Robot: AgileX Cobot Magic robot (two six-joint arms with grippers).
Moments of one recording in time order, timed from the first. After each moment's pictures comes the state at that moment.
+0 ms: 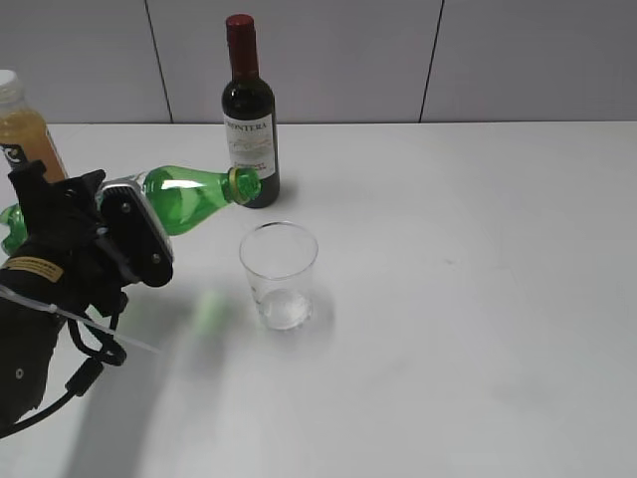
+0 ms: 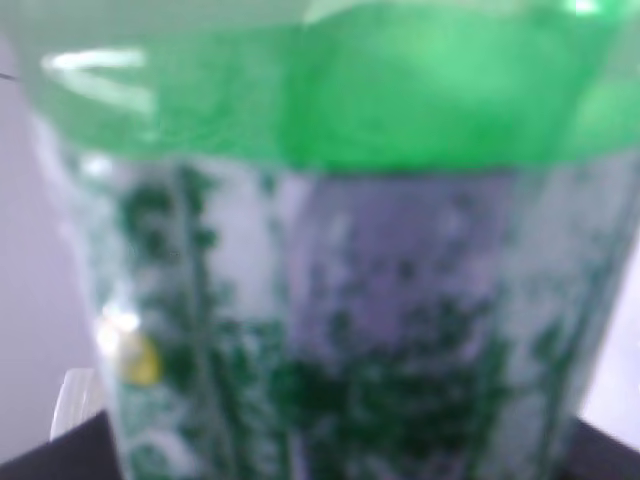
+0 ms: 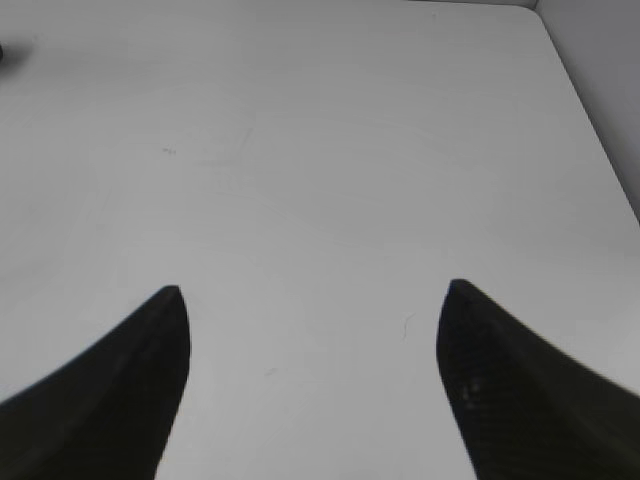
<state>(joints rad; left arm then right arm) -0.66 1.84 -0.43 -0.79 -1.16 1.50 0.09 0.00 -0.41 0.03 0.94 -0.02</state>
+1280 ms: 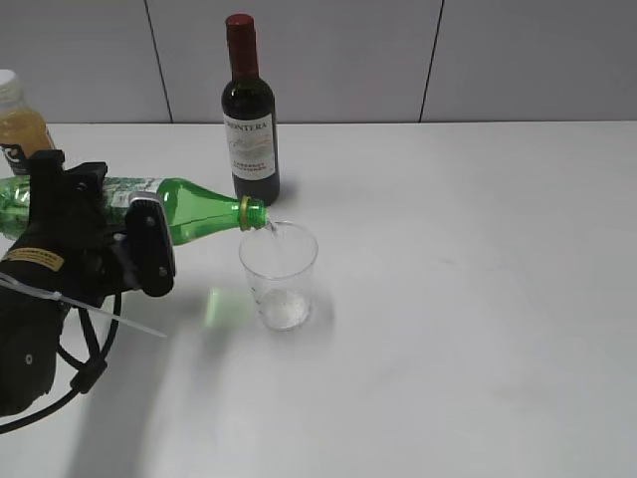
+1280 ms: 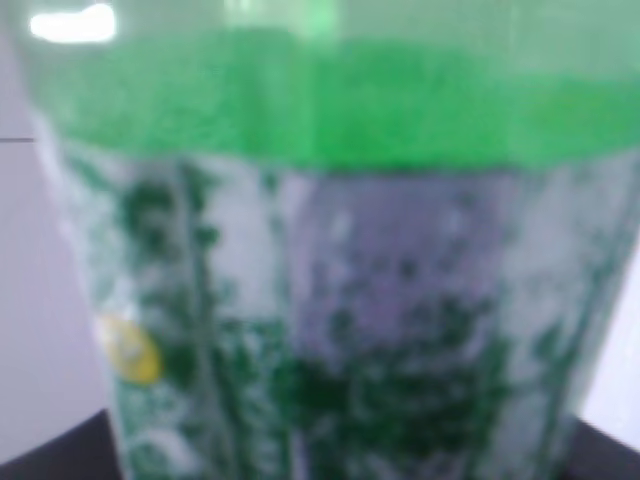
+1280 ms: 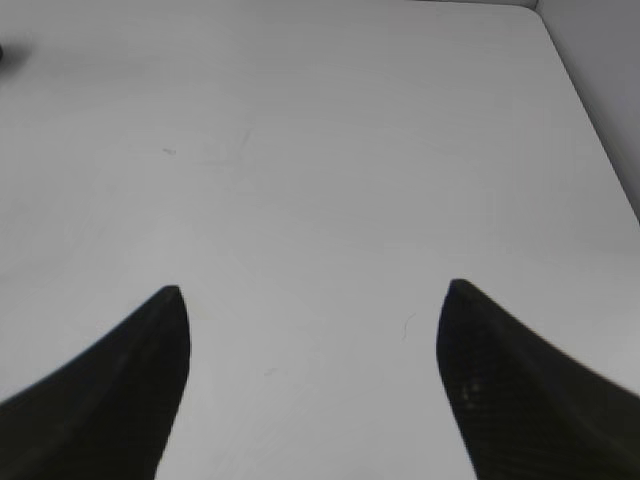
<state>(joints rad) -0.66 1.84 -0.46 -0.85 -1.16 1.81 0.09 0.00 -0.41 0.03 0.94 -0.02</state>
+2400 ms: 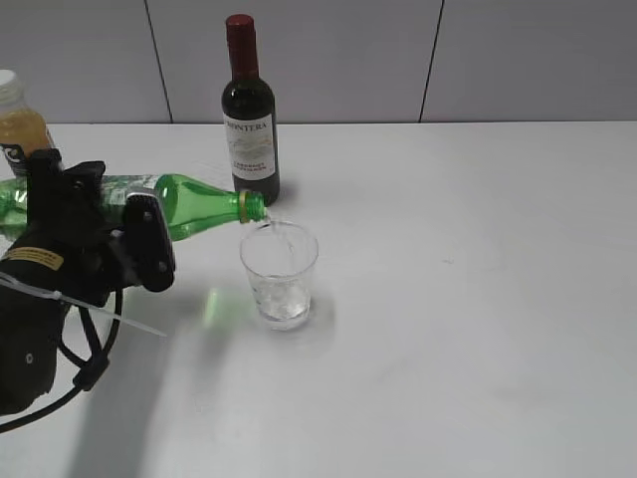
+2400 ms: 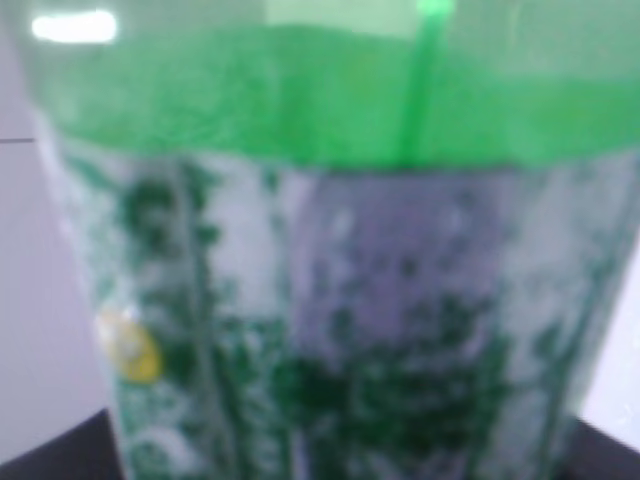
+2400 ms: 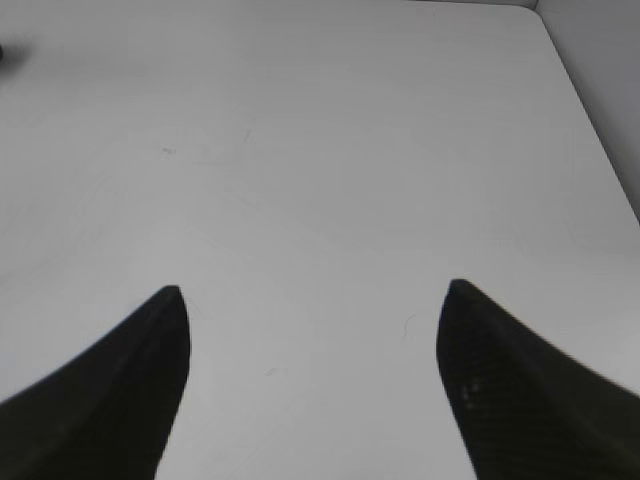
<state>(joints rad) -0.66 1.84 -0.46 -0.85 -1.16 1.75 0.09 0.00 -0.41 0.03 0.94 -0.02</state>
